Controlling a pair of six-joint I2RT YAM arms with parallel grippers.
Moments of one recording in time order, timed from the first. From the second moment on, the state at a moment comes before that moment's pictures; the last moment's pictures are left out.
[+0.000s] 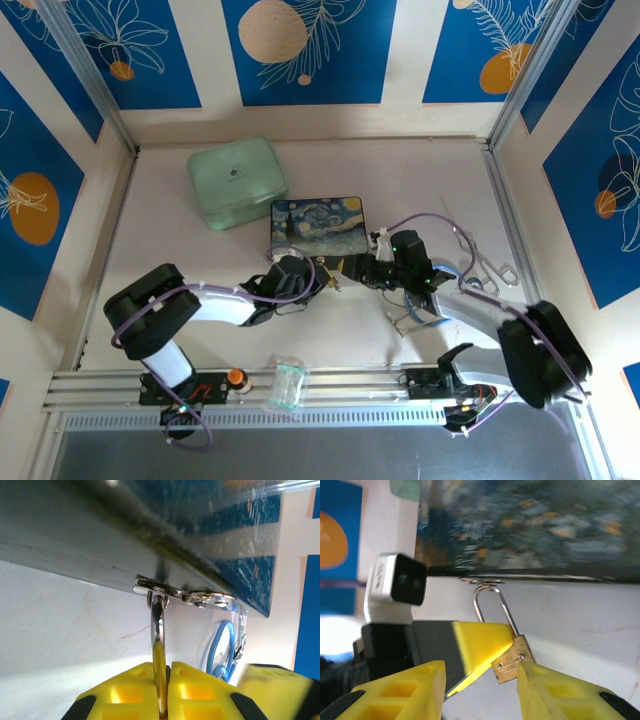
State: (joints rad) left arm -0.92 1.63 0.58 0.52 -0.03 -1.41; right arm 0.52 1.20 0.47 0.12 -0.50 0.78
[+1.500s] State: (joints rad) left arm -0.91 1.56 0.58 0.39 0.05 -1.35; right arm 0.97 1.31 0.45 0.08 0.12 0.06
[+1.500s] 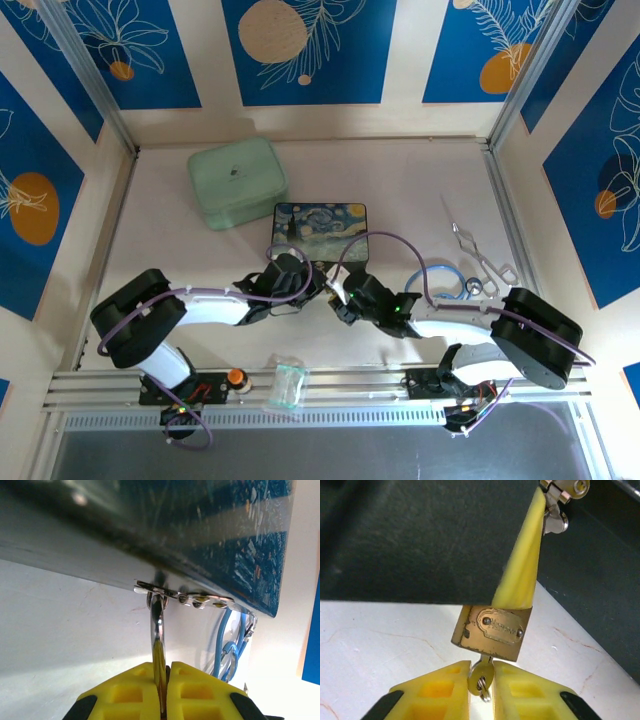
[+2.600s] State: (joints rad) left arm -0.90 1.56 0.57 0.41 0.06 -1.30; right arm 0.74 1.39 0.47 0.11 -0.47 0.26
